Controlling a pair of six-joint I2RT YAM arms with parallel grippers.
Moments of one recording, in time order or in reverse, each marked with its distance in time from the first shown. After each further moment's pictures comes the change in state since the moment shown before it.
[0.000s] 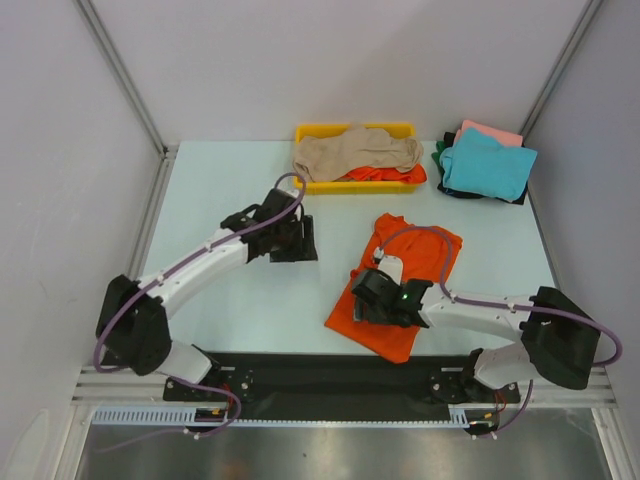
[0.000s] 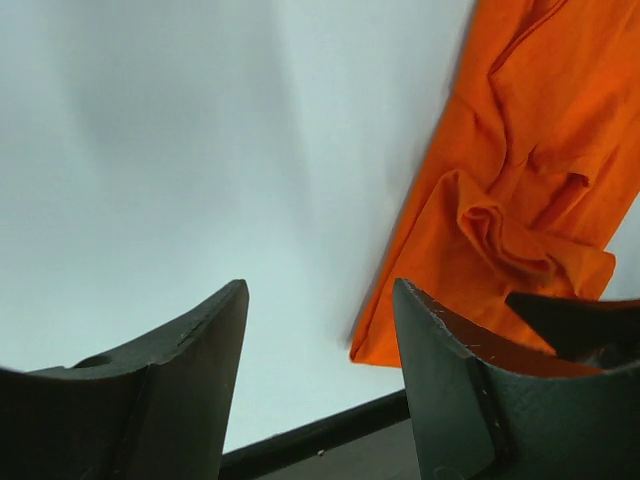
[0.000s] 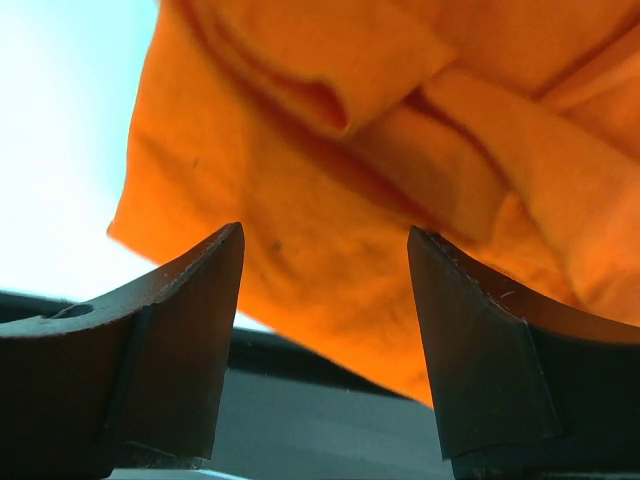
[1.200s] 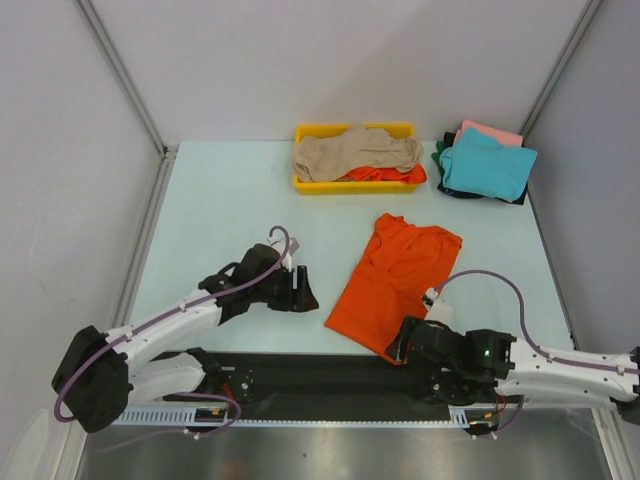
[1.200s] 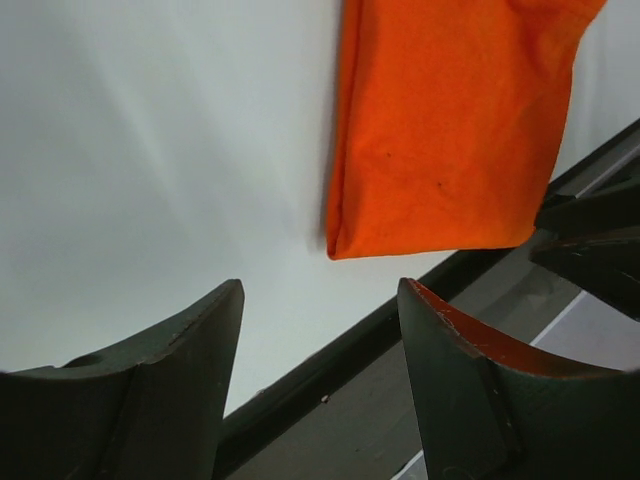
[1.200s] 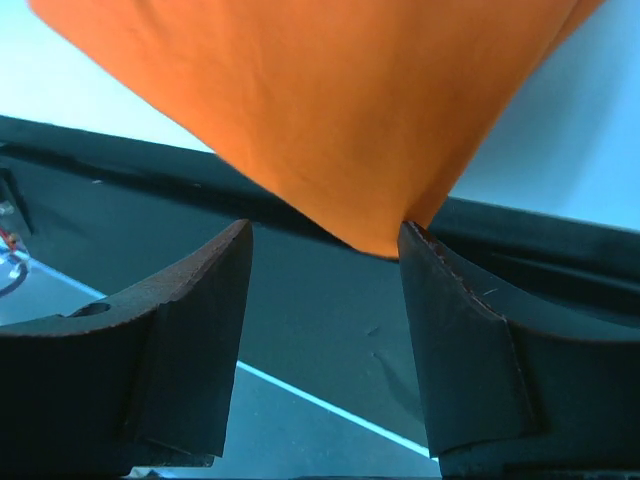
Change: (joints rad) left arm -0.075 -0.410 -0.566 0.312 0.198 -0.021; right arm 0.223 -0.801 -0.408 -0.225 0.006 0.302
